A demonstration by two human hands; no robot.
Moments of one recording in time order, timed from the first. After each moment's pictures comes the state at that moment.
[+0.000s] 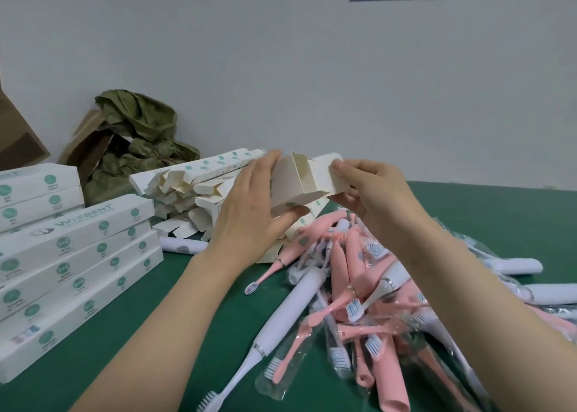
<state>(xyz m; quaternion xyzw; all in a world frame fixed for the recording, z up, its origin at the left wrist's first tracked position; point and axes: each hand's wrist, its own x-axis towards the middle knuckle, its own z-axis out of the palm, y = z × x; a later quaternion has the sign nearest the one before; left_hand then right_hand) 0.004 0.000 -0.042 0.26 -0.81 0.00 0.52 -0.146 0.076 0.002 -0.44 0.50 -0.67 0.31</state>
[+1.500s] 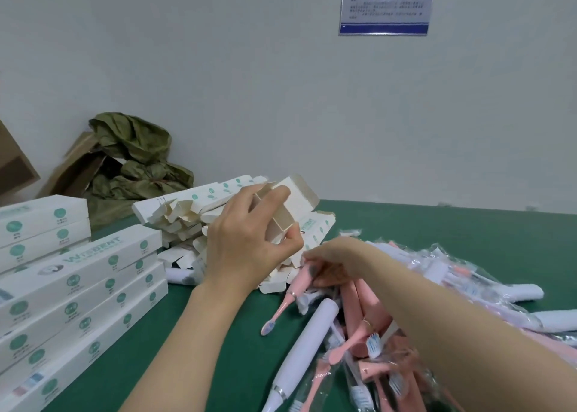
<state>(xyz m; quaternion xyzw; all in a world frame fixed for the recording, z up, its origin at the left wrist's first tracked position) 0.021 -0.006 -0.033 0.25 -0.75 0.11 0.60 -0.145 -0.007 -0.041 -0.37 0.78 -0.27 0.42</state>
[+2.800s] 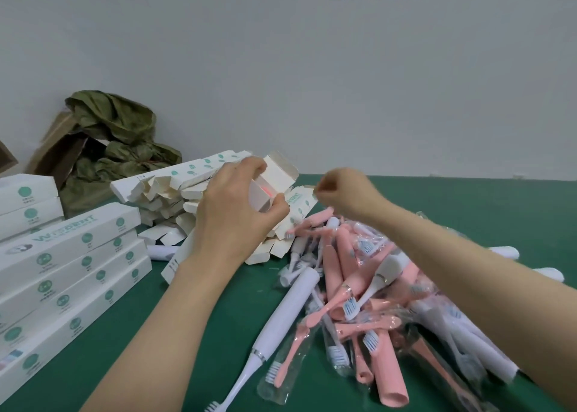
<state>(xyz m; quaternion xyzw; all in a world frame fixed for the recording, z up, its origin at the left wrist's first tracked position) 0.009 0.003 -0.034 0.33 -0.77 -0.01 0.55 -0.177 0.027 -0.008 -0.61 0.72 -0.33 0.05</state>
